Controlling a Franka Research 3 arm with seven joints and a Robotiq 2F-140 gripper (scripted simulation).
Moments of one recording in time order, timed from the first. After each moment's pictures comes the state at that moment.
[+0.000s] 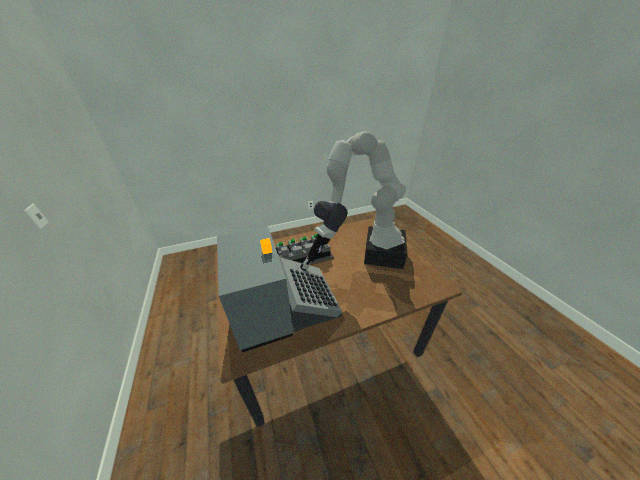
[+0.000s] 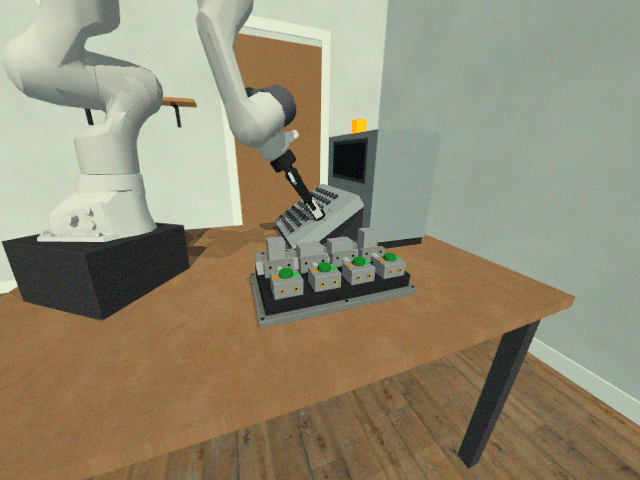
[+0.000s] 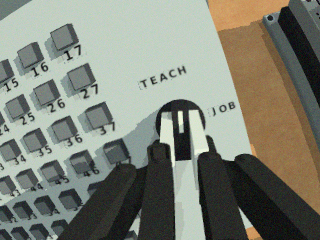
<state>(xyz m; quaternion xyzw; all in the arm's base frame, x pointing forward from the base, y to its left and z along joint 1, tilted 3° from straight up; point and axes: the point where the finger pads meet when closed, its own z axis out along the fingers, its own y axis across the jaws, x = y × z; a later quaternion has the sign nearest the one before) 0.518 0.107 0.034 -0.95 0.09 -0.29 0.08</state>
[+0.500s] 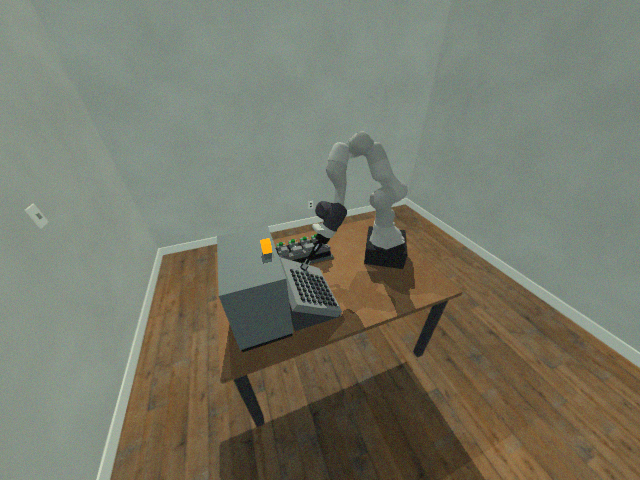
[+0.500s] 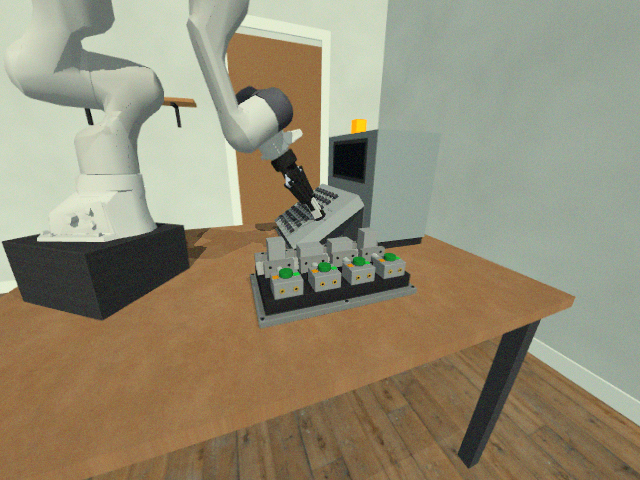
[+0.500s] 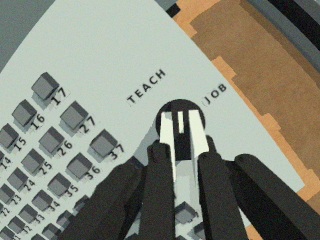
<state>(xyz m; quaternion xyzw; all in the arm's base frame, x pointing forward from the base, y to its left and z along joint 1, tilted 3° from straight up) 0.518 0.107 0.034 -0.92 0.27 -0.27 0.14</state>
